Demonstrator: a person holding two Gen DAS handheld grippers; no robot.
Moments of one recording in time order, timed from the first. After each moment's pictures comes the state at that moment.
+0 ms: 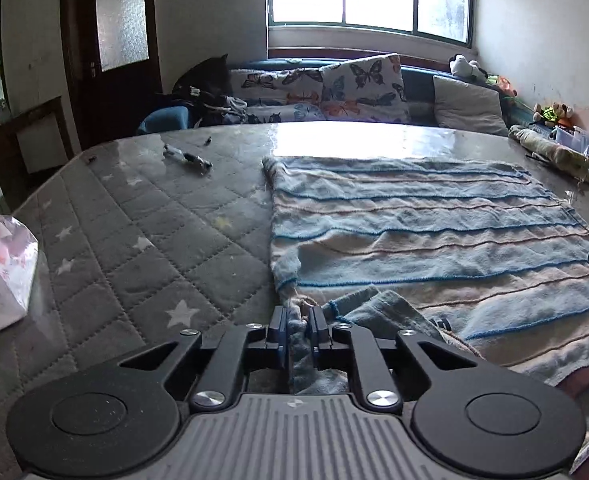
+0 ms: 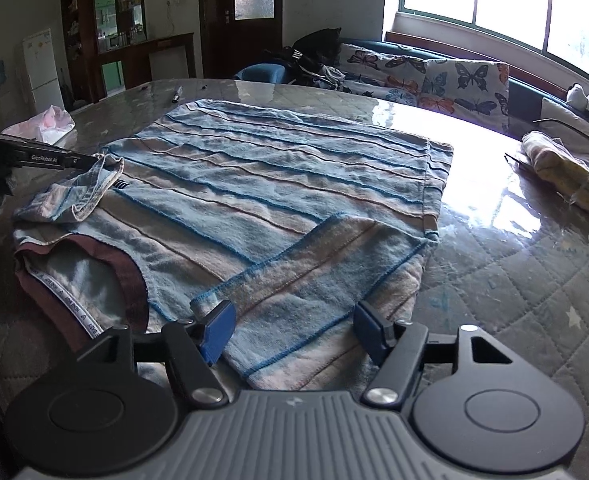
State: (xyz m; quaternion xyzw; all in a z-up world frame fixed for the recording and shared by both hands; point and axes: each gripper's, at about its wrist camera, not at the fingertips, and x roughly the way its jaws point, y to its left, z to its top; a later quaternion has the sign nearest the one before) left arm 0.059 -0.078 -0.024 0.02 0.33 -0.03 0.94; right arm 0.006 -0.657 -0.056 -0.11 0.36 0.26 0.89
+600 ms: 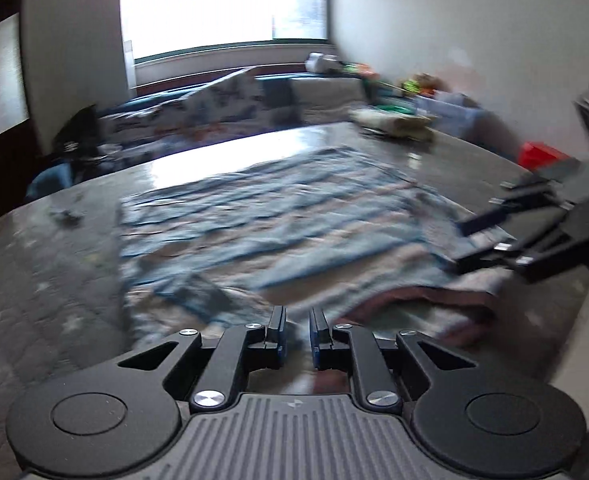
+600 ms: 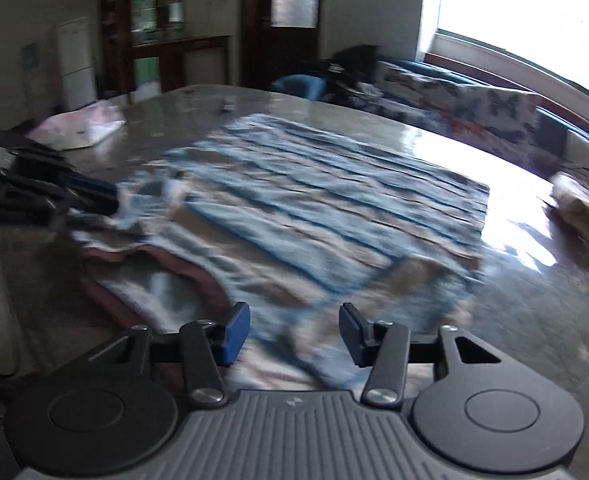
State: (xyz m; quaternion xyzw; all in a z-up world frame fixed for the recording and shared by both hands) left arm -0.037 -0.148 0.000 0.11 0.30 -0.24 0.92; right arm -0.031 -0.617 -0.030 -0.14 0.33 0.31 0.88
